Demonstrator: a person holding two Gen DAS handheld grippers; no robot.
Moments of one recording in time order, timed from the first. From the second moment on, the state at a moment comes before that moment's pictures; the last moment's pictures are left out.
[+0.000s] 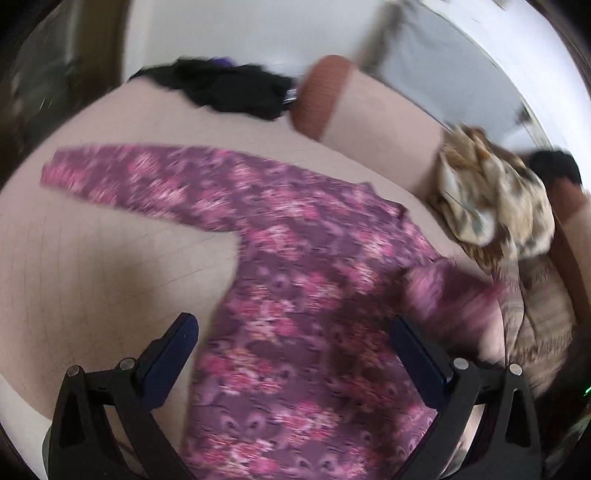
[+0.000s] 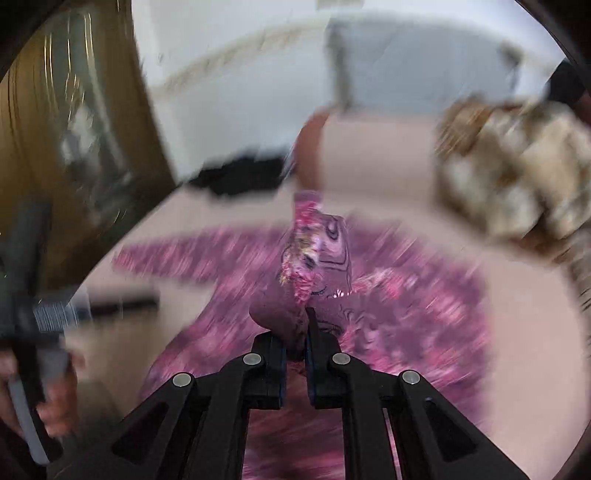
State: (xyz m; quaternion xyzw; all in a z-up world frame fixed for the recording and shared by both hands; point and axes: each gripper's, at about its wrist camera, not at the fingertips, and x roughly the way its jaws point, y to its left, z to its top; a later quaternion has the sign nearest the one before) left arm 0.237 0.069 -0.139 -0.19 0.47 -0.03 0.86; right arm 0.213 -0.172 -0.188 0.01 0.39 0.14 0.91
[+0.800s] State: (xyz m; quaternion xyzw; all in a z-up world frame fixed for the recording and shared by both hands) left arm 0.266 -0.015 -0.197 -0.18 0.52 -0.17 0.82; right arm 0.312 -0.399 -0.295 0.31 0.49 -0.07 0.81
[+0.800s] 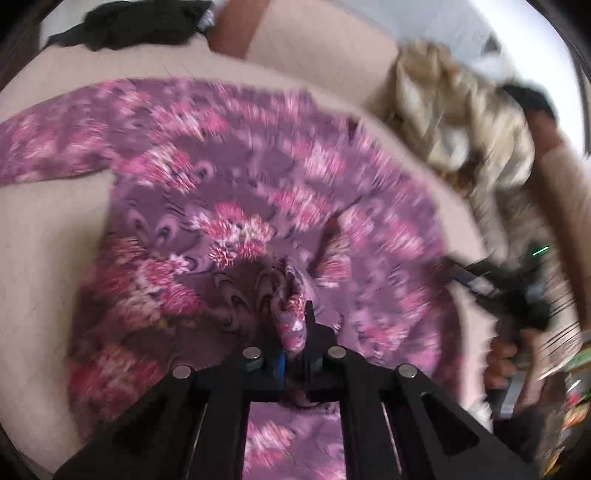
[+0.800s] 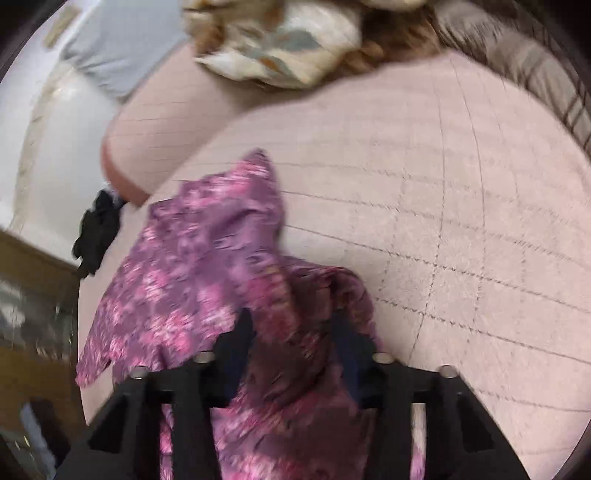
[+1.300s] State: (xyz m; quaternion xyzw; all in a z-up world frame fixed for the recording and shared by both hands) left arm 0.179 0.047 -0.132 -0.19 0.49 -0.07 0.85; right arm 0.262 -0.416 -0.291 0.40 0.44 -0.05 0.81
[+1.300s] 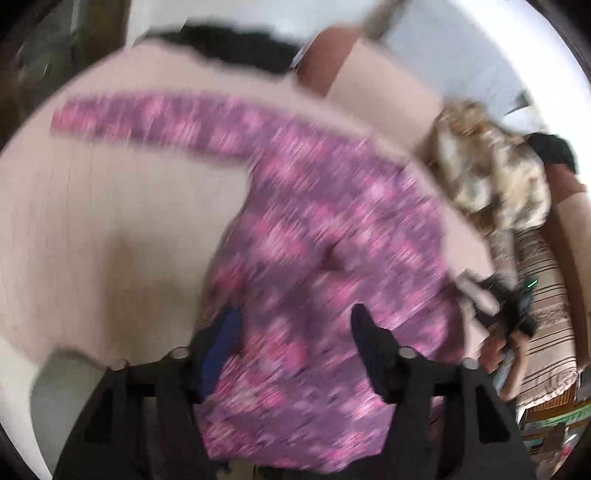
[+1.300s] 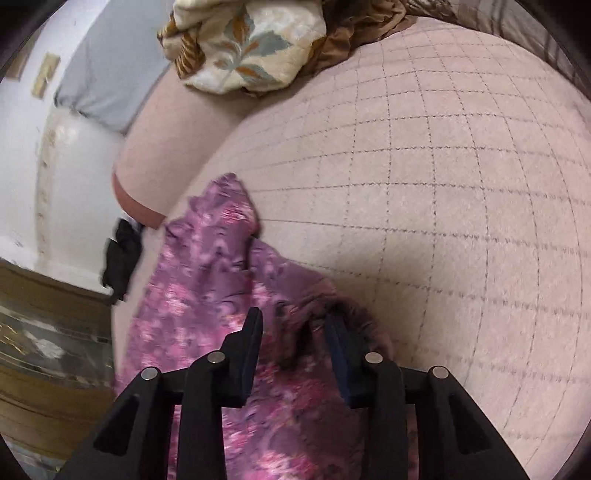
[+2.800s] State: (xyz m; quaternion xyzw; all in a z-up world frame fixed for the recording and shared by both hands) left arm 0.521 -0.228 -0.180 -0.09 0.55 -0.23 0.80; right arm 0.274 -0.485 -0.335 0.52 0.40 -0.06 0.75
